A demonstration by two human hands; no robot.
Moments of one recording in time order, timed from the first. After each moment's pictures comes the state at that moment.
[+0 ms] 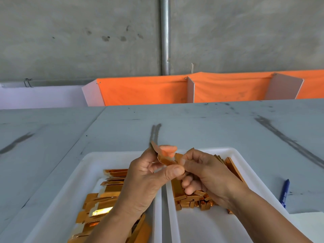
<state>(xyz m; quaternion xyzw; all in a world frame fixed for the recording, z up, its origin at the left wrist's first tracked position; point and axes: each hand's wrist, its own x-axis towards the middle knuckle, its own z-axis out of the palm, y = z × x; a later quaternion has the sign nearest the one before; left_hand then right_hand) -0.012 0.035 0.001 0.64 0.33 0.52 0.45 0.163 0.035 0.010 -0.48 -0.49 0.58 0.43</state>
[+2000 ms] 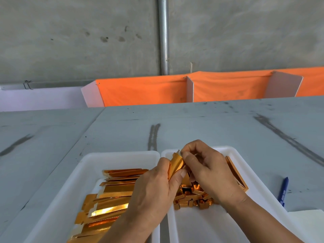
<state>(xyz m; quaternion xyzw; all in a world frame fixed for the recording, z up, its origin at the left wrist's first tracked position) 0.012 0.034 -0.017 0.81 0.53 0.27 0.05 0.164 0.030 0.002 -0.52 -0.64 0.27 0.49</state>
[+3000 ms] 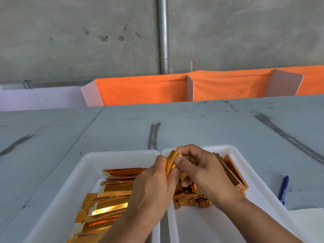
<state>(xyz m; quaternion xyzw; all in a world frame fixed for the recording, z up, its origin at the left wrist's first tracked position) 0.011 0.035 -0.016 0.79 0.53 0.29 0.05 0.153 0.026 0.005 -0.48 -0.58 0.43 0.50</state>
